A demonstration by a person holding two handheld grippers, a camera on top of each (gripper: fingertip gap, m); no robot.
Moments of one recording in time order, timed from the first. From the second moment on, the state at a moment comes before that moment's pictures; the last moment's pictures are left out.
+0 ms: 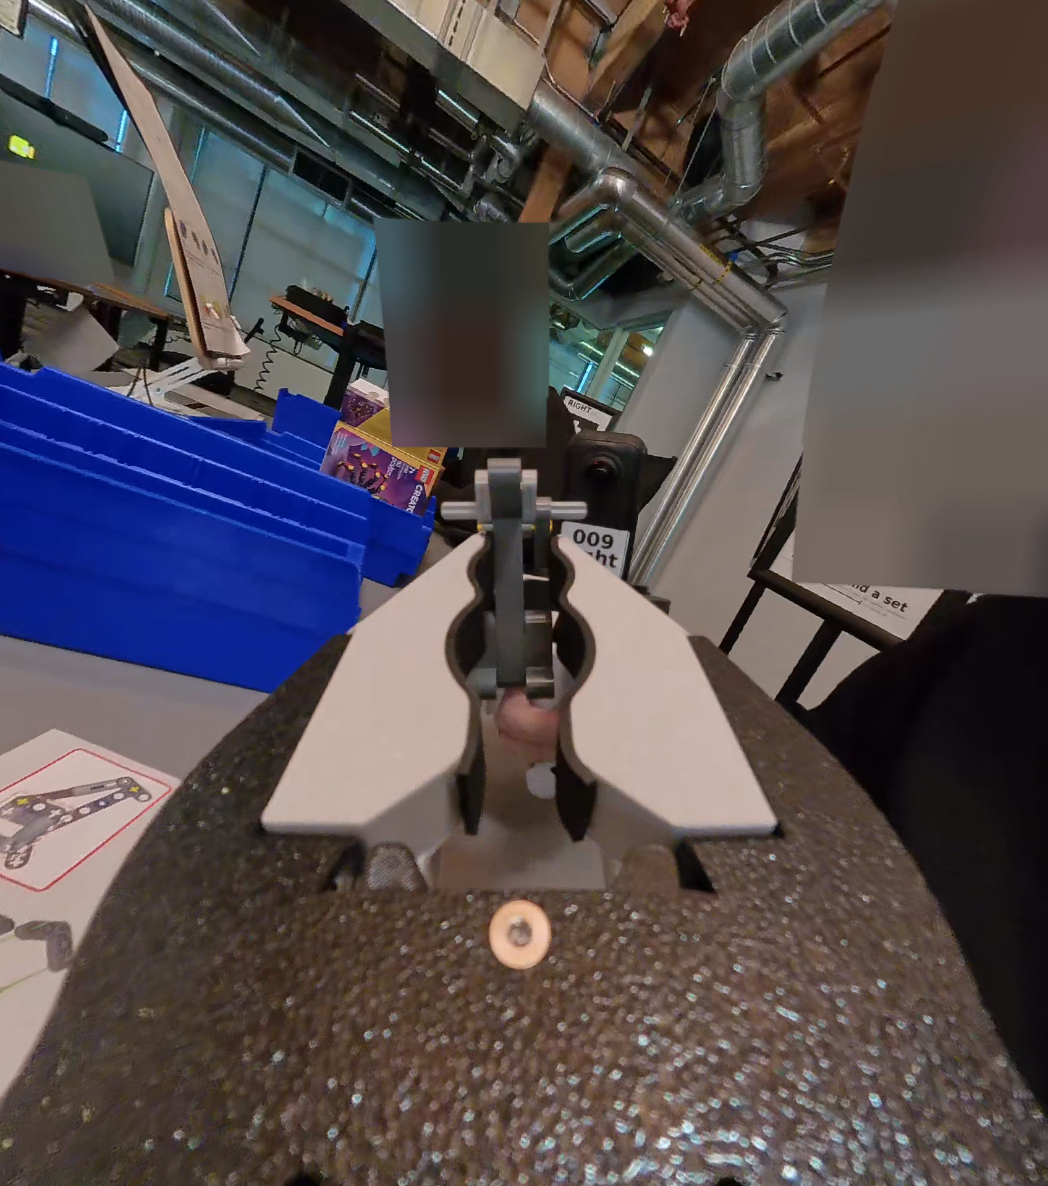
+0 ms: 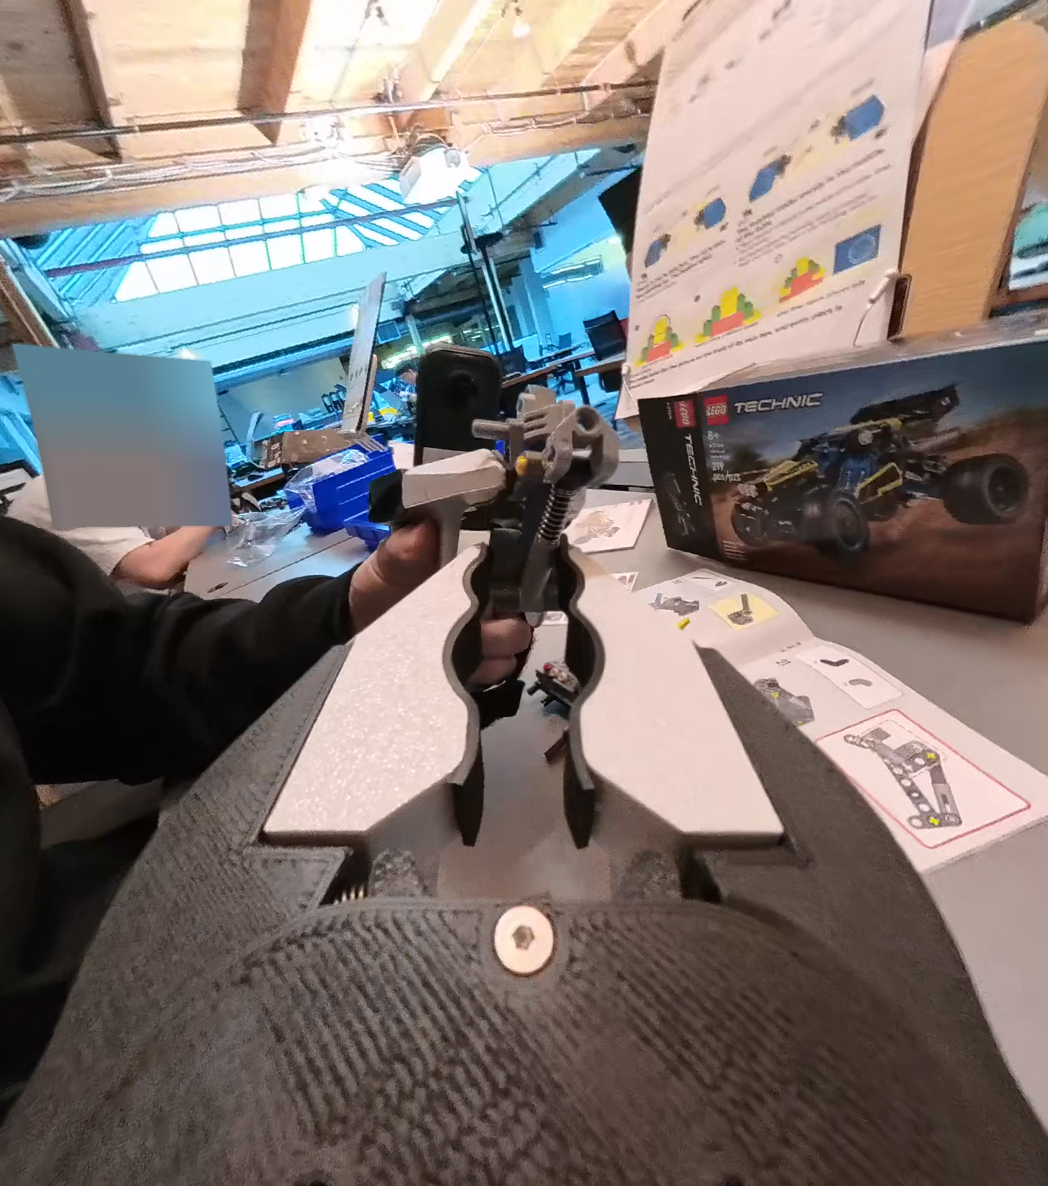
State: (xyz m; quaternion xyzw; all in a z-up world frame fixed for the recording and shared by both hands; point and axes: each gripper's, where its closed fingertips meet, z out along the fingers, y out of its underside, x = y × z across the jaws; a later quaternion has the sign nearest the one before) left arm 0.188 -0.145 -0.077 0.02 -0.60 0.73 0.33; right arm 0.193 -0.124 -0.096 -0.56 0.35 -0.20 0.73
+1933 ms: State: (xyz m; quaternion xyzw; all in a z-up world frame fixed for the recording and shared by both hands) left arm 0.215 0.013 -0.218 -0.16 -0.93 0.33 0.02; right arm 0.164 -0.157 -0.228 -0.84 0.35 -0.15 0.38
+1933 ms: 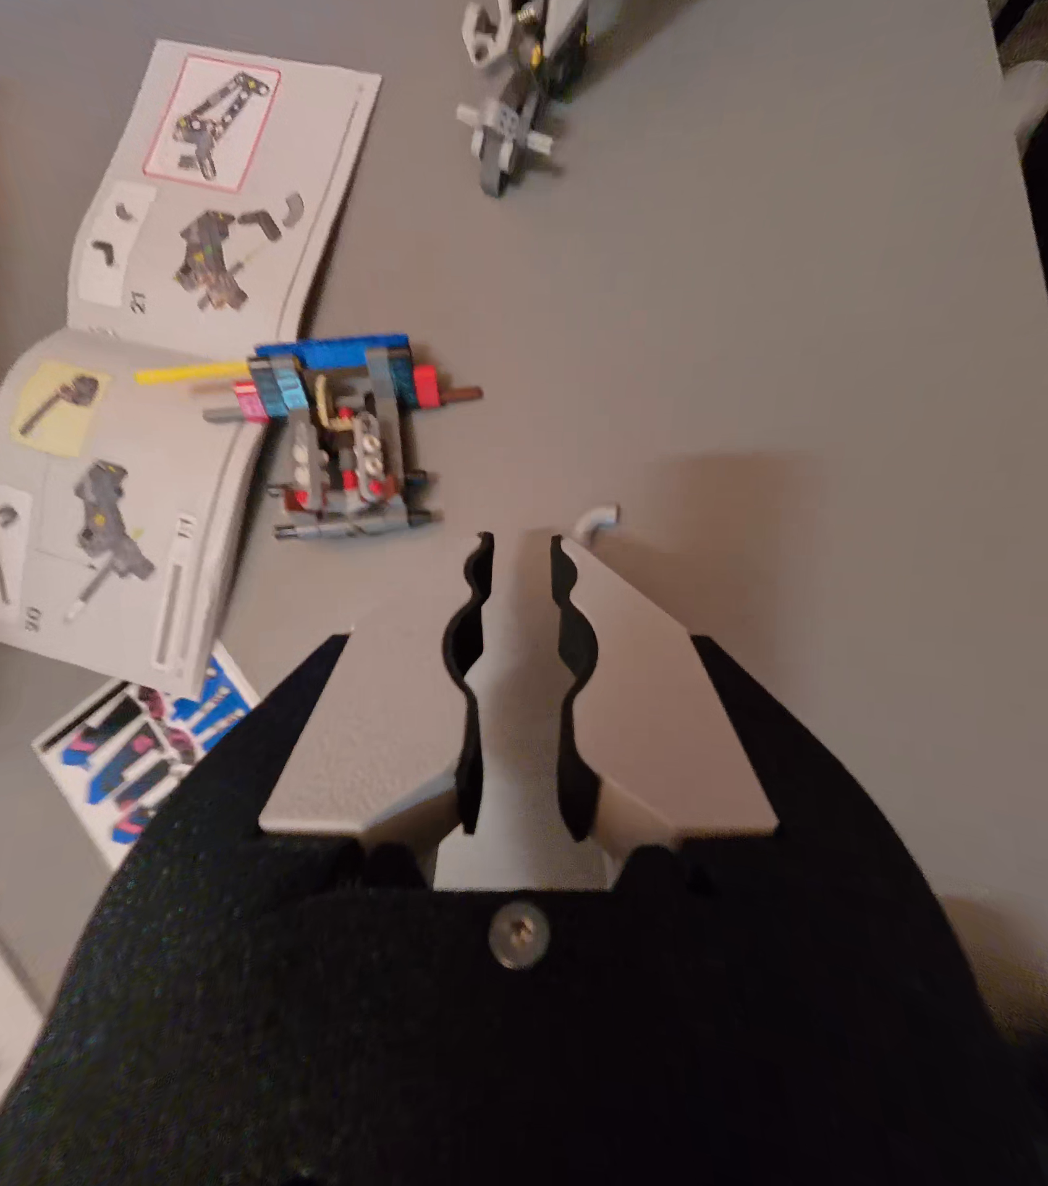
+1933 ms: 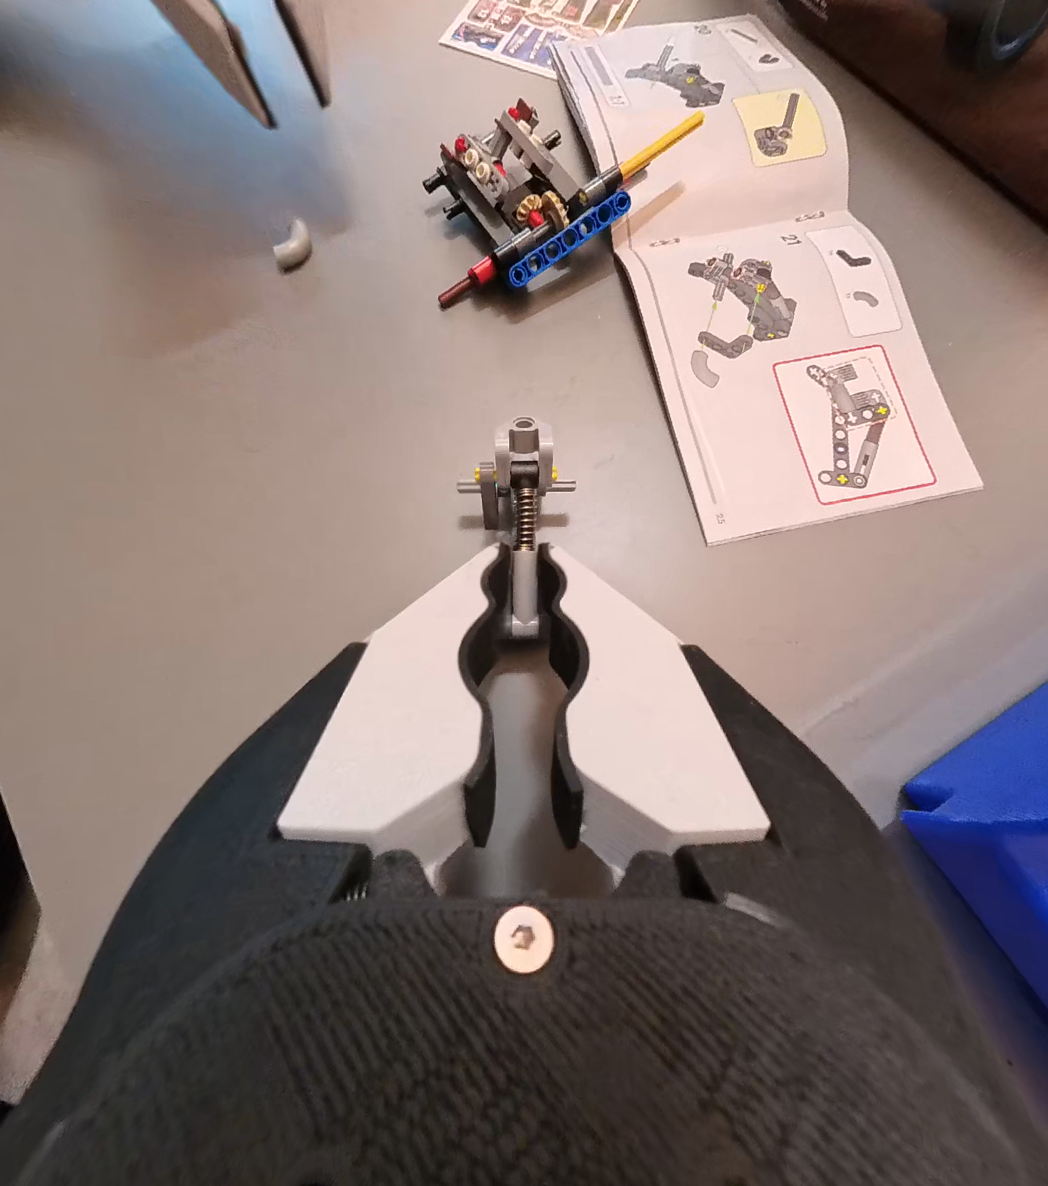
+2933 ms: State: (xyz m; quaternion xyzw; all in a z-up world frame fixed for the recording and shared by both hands) left arm 0.145 -0.077 -0.223 0.02 -0.88 0.39 0.27; right arm 0.142 -0.068 -0.209 -0.86 0.10 -0.32 0.38
